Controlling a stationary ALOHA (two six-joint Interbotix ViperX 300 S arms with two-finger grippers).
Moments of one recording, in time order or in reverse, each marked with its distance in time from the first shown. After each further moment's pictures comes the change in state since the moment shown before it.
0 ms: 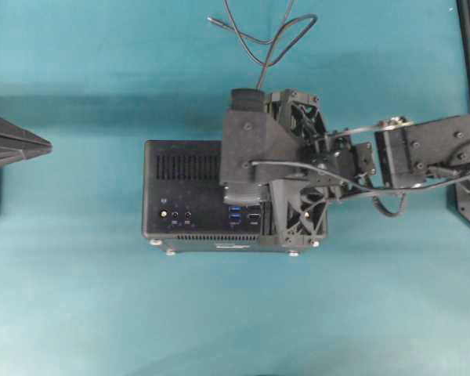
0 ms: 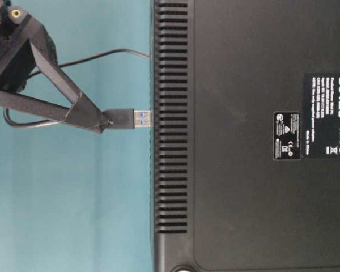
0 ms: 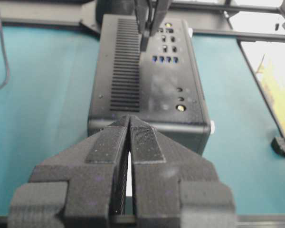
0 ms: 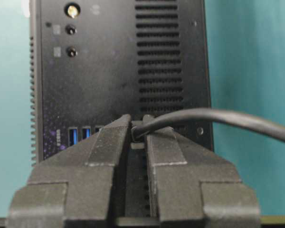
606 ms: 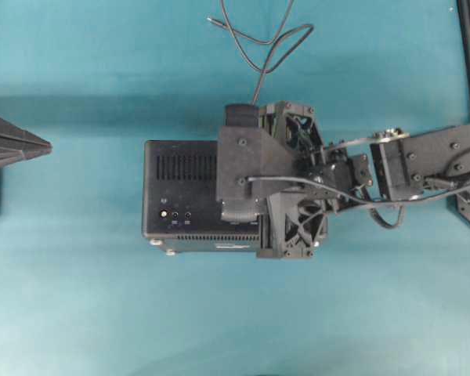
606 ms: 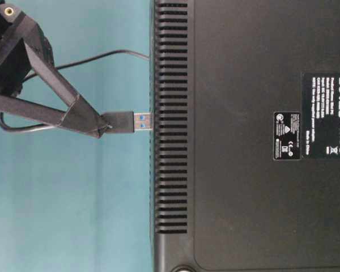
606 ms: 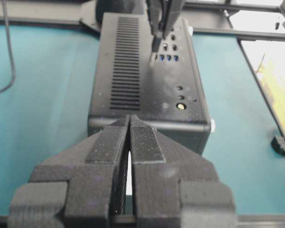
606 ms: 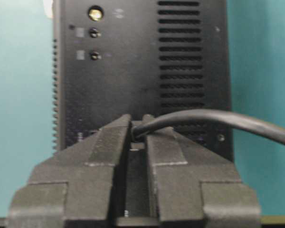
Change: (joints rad) left arm 0.002 -0.006 0.002 0.000 -0.002 0.000; right arm 0.026 0.011 -0.005 0.015 -0.017 0.000
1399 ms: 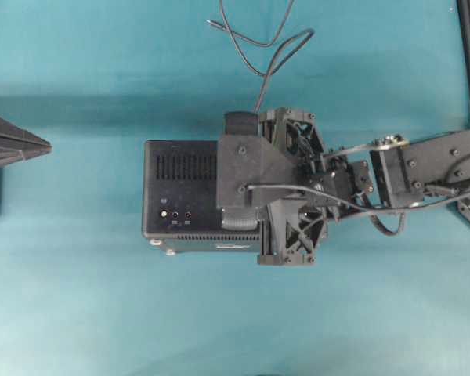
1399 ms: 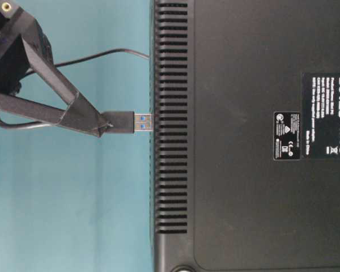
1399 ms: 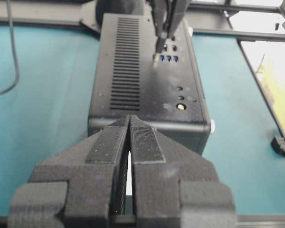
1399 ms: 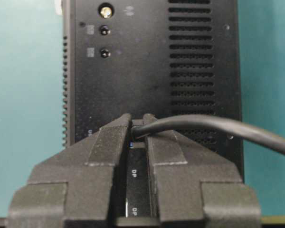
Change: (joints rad) left arm -0.002 0.000 0.000 0.000 0.002 0.000; right arm 0.017 0.003 -0.005 0.002 0.018 0.011
